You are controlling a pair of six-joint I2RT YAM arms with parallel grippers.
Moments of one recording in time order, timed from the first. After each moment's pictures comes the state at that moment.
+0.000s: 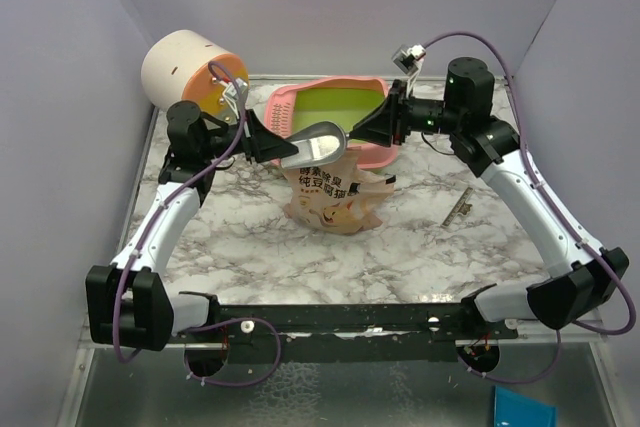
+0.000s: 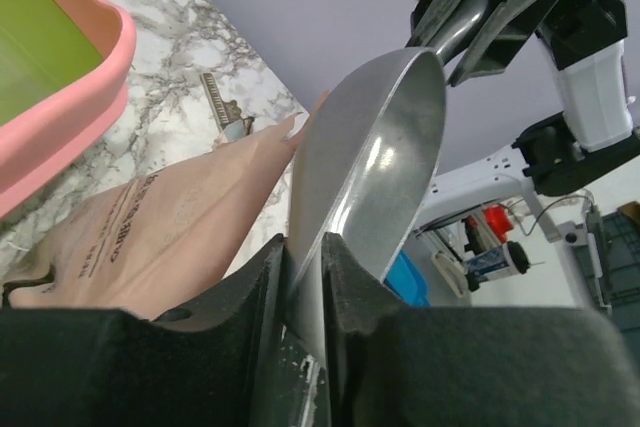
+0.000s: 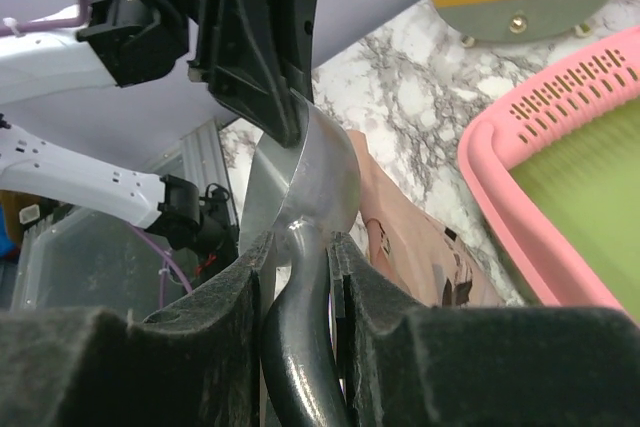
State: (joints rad) left arm -0.13 1.24 0.94 0.32 1.18 -0.87; right arm 0.44 1.37 1.46 -0.30 -0.88 0.25
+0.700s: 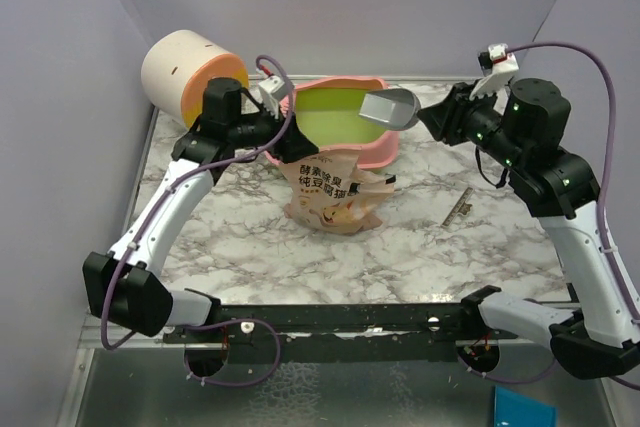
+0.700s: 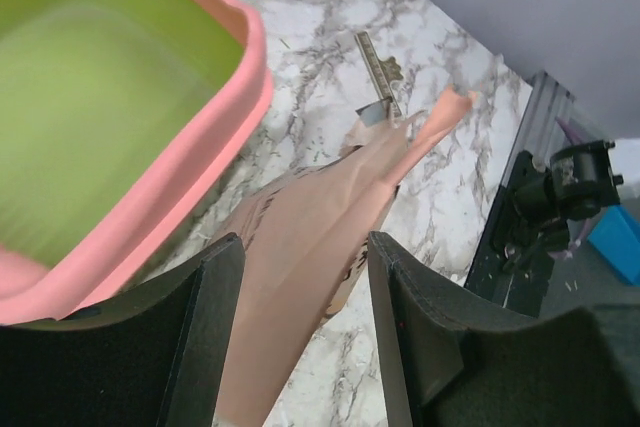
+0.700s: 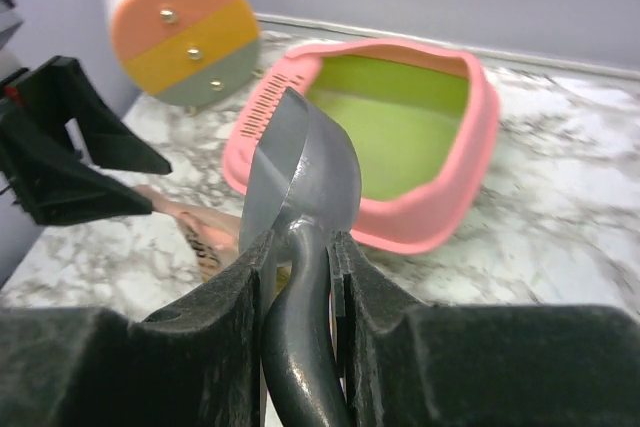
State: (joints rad) left arm -0.27 1.30 1.23 -0.32 0.83 -0.15; right arm 0.45 1.10 1.54 -0.62 -0.12 0.24
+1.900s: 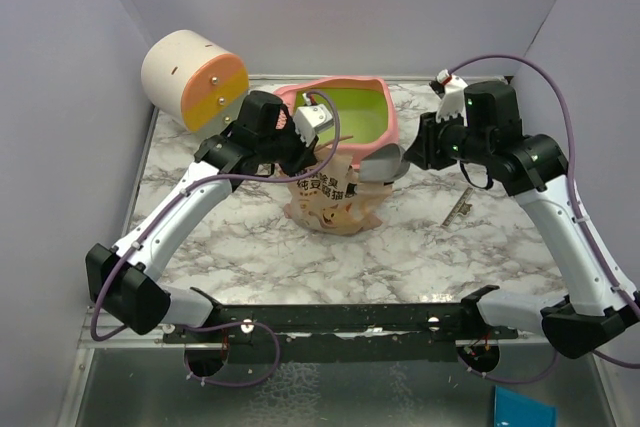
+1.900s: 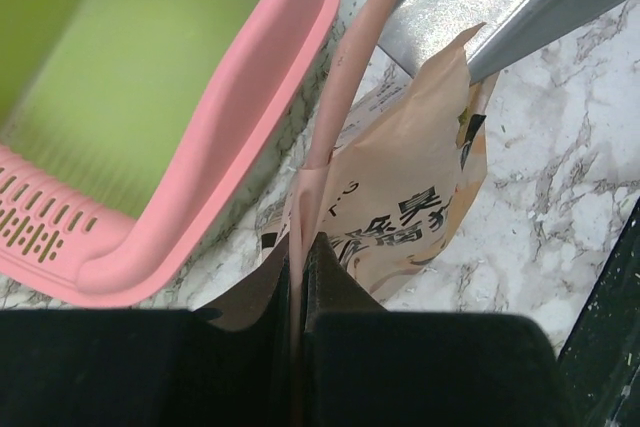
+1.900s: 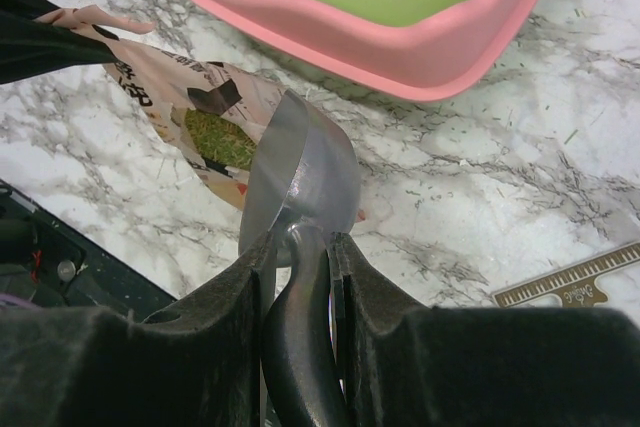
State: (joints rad) left arm -0.53 1.37 1.34 -0.61 0.42 0.28; right arm 0.44 1.20 1.53 -0.95 -0.17 0.15
